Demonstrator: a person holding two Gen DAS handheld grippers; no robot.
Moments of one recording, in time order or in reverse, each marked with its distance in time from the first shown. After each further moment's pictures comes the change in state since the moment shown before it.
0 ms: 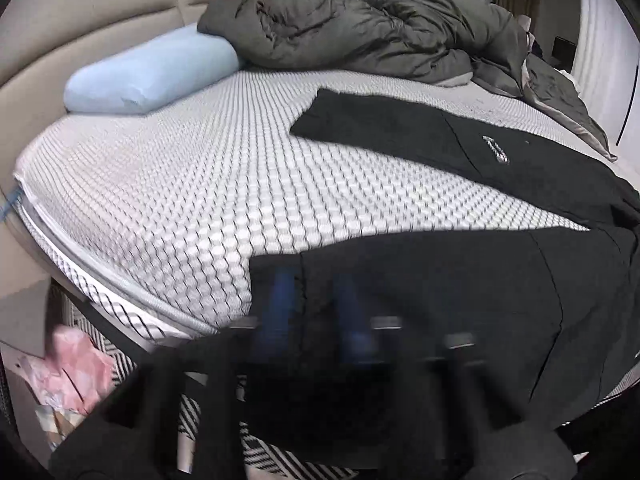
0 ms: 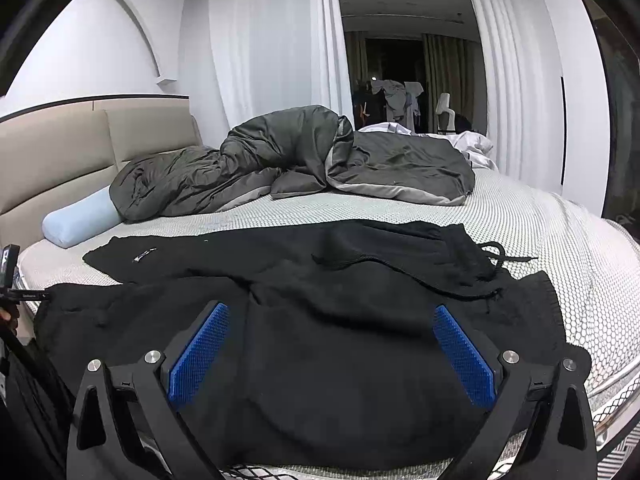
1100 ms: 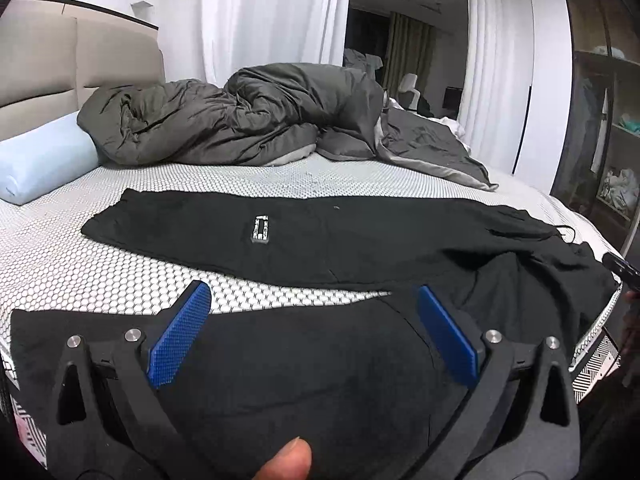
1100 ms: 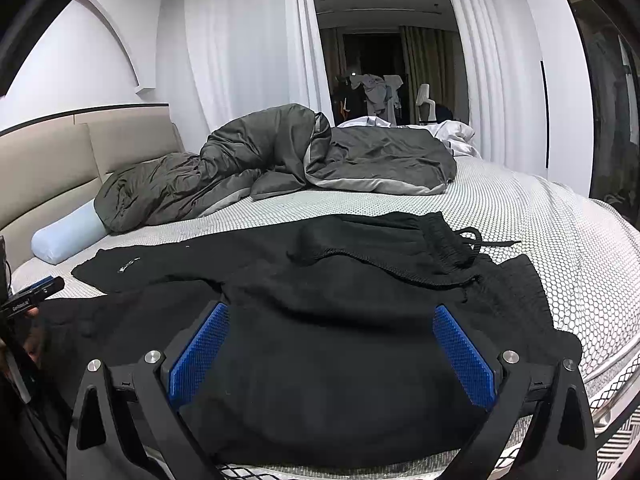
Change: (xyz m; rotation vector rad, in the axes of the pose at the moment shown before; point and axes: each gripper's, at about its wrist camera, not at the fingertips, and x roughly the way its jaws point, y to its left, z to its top) left arm -0.055 -0.223 0.000 0.120 -0.305 -0.352; right arm -0.002 -0.023 -0.002 0.061 0.006 -0.041
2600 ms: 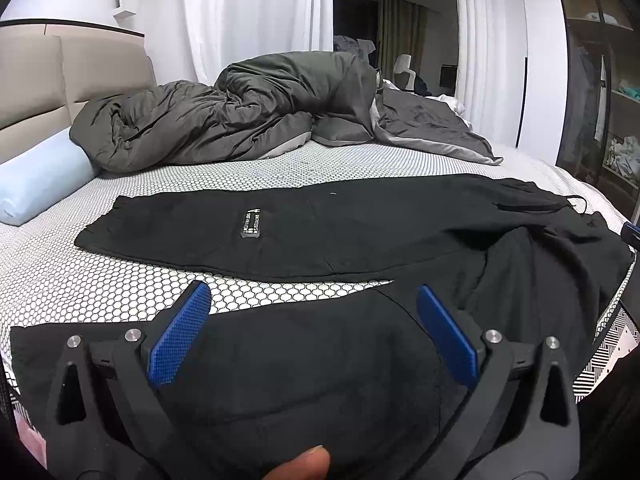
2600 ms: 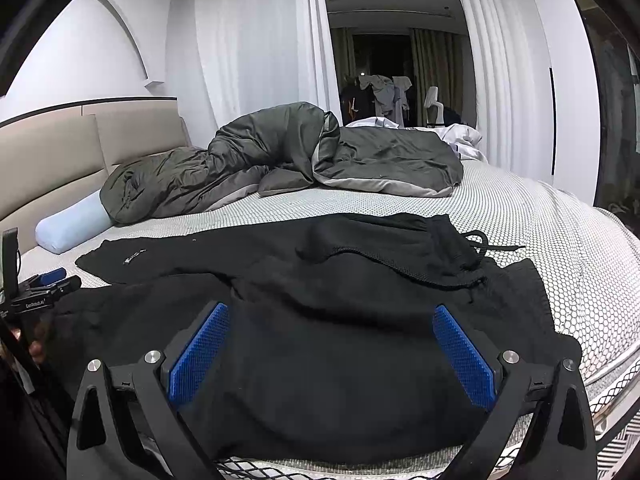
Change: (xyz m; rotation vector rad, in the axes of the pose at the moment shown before) left arm 0.027 -0.021 -0.003 0.080 0.040 0.019; right arm -0.001 0.005 -0.004 -0.022 0.003 0.022
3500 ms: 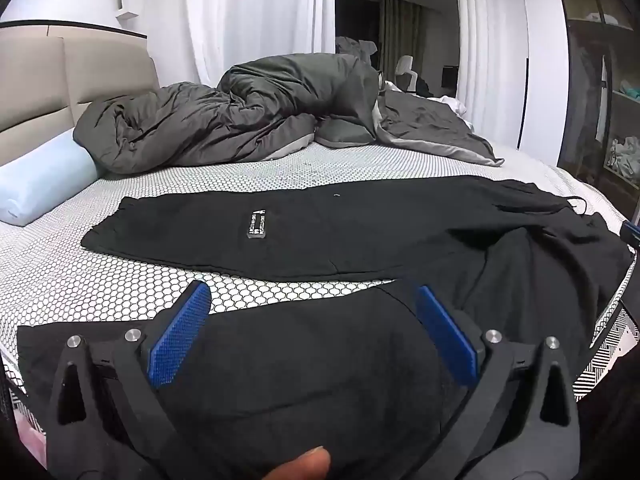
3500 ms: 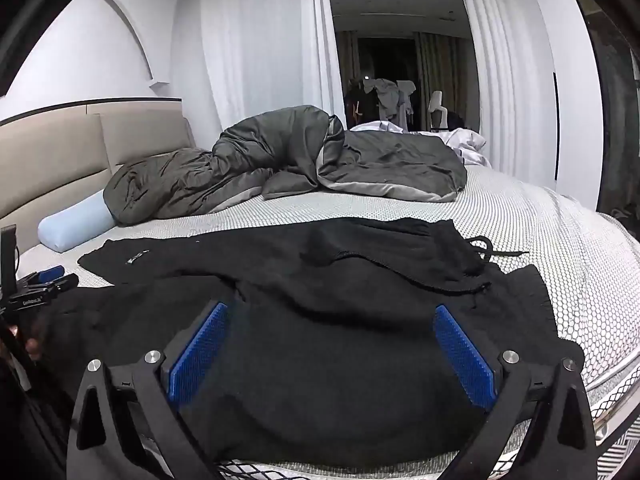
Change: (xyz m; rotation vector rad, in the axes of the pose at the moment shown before) left arm -0.009 0.003 0.002 0.001 0.001 0.012; right arm 0.005 0.003 0.004 -0.005 -0.012 0.017
